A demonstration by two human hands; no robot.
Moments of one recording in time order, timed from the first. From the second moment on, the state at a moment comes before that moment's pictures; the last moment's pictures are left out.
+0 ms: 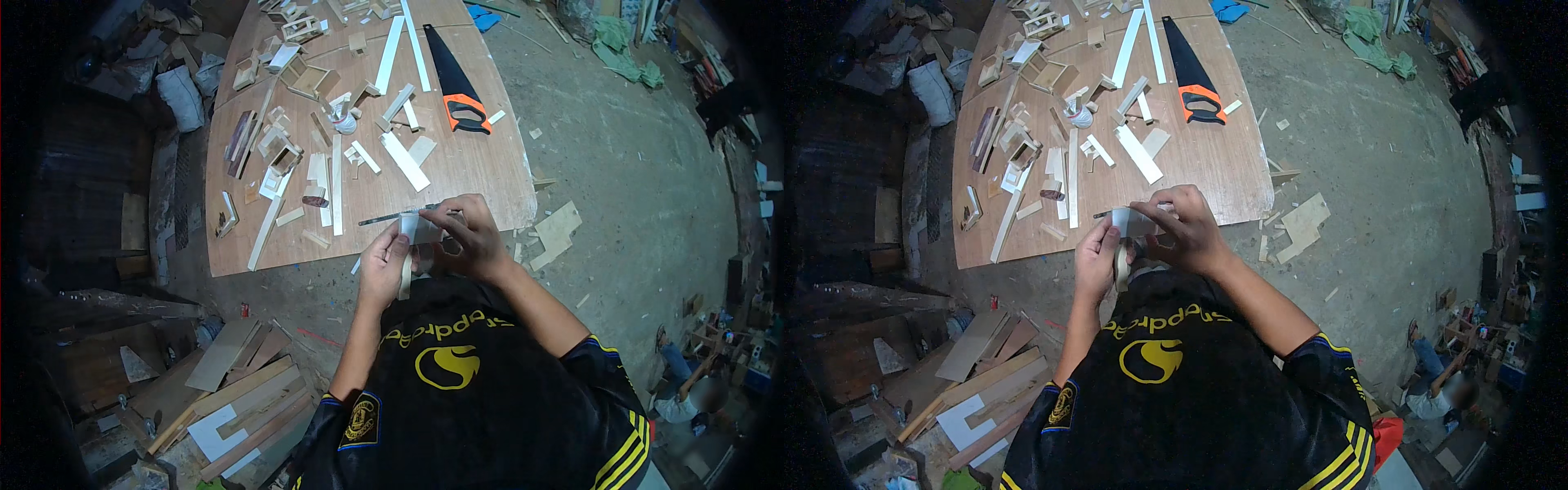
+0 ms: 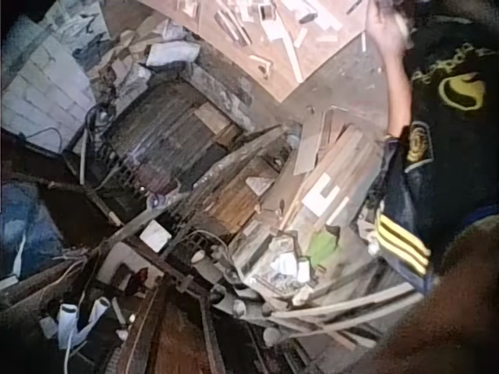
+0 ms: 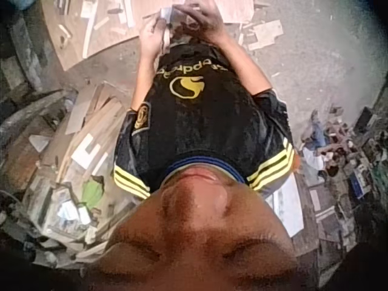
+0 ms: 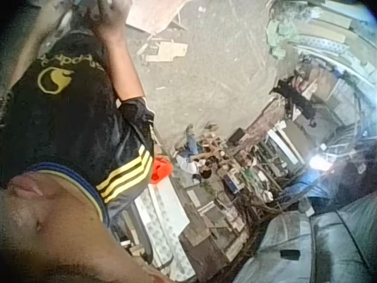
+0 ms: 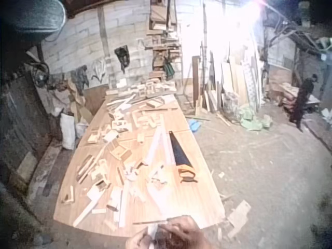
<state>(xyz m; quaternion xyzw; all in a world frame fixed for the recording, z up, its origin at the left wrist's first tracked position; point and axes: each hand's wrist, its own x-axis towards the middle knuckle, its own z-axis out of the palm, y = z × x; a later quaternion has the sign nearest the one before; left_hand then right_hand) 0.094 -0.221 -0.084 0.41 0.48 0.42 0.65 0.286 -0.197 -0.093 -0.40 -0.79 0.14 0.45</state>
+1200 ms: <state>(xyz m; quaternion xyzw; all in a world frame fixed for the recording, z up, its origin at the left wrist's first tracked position) 0.097 -0.238 -0.070 0.41 0.54 0.50 0.54 0.279 -0.190 -0.072 -0.35 -0.81 0.19 0.44</state>
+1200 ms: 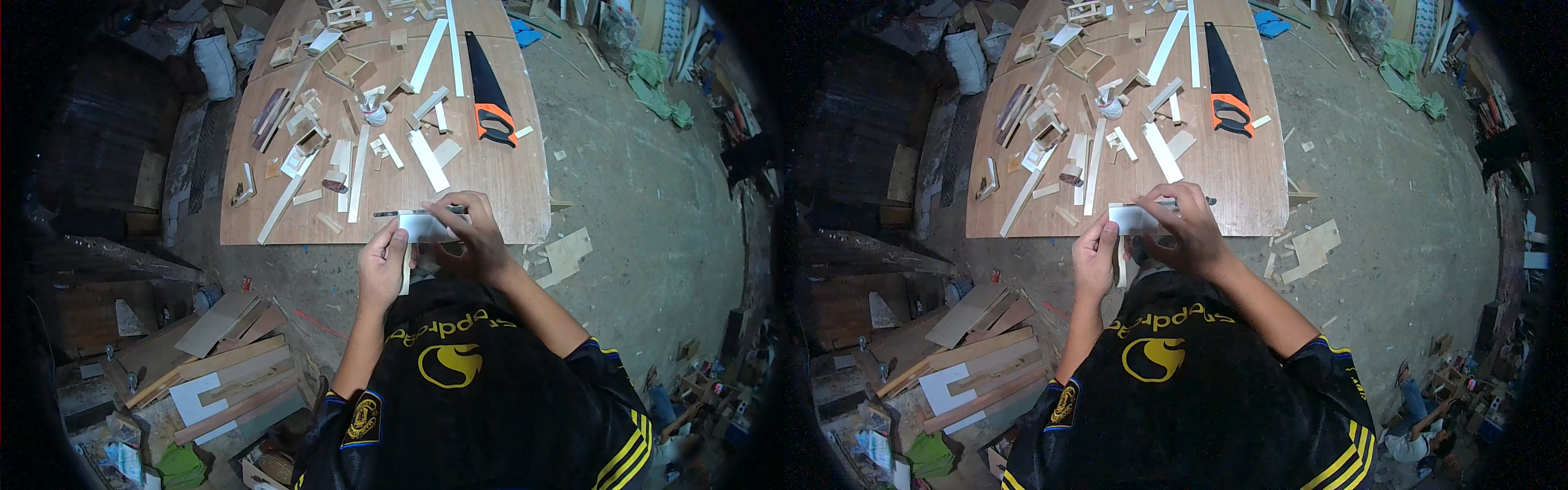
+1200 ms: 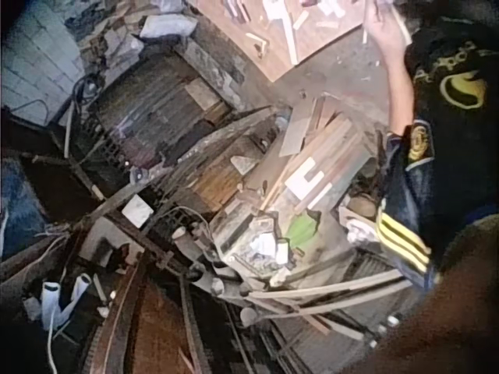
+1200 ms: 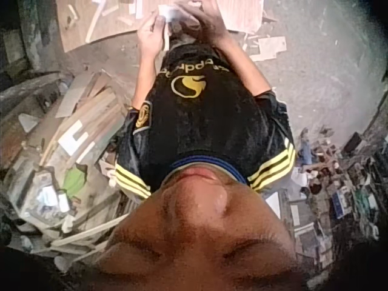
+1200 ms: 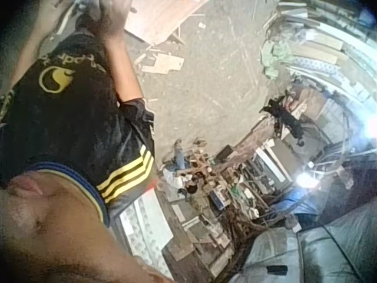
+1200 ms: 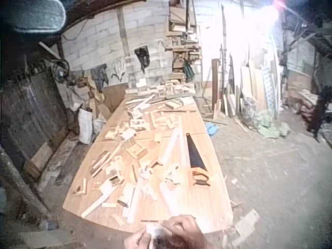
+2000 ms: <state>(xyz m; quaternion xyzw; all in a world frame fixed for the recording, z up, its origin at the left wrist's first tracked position) 0.078 -0.239 -0.069 0.06 -0.10 0.54 0.83 0.306 -0.198 -0.047 -0.33 -0.55 0.61 0.46</state>
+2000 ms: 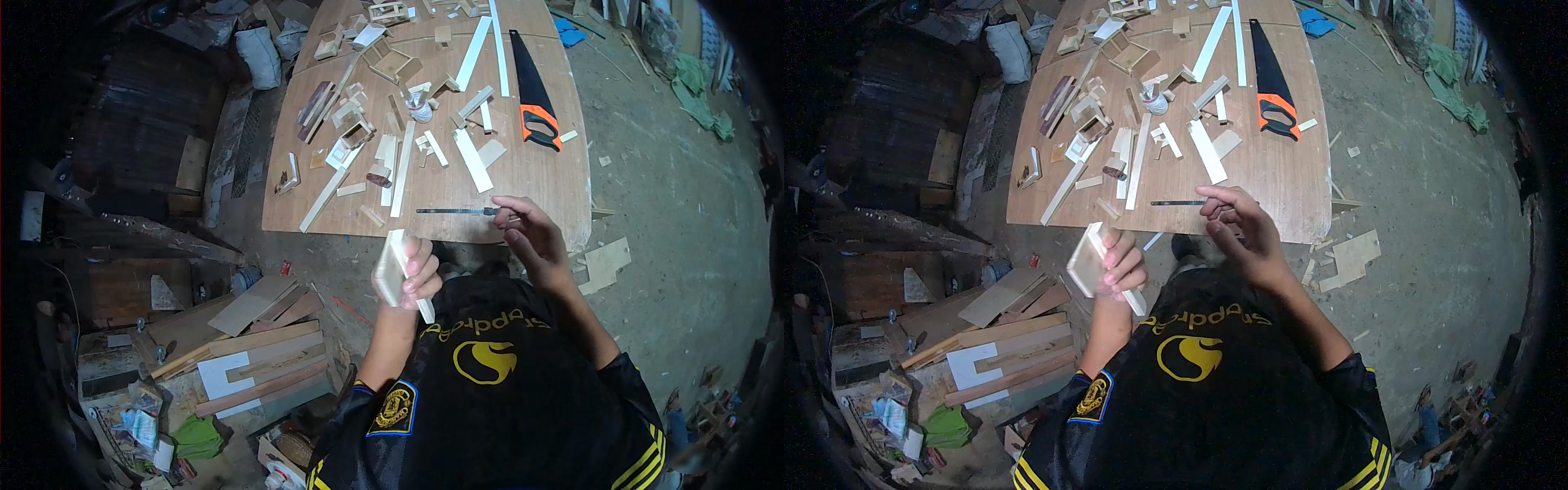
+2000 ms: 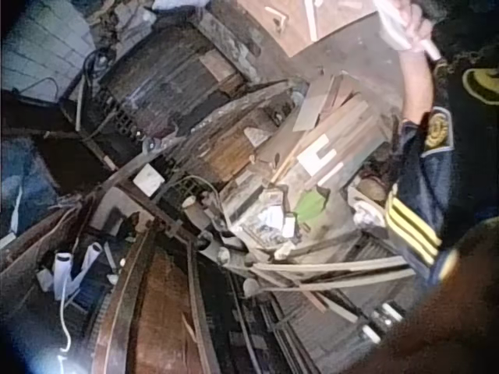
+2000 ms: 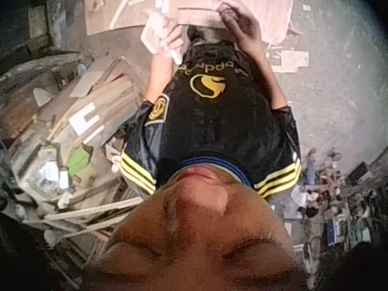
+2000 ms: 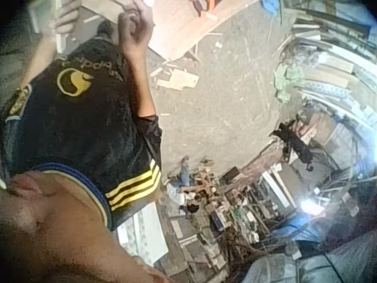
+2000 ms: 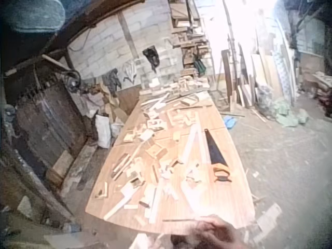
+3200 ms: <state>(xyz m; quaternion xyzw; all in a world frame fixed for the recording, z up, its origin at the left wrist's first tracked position) 0.117 -0.228 -0.031 0.66 0.52 0.45 0.30 0.313 -0.185 -0.028 -0.35 -0.69 0.48 0.41</state>
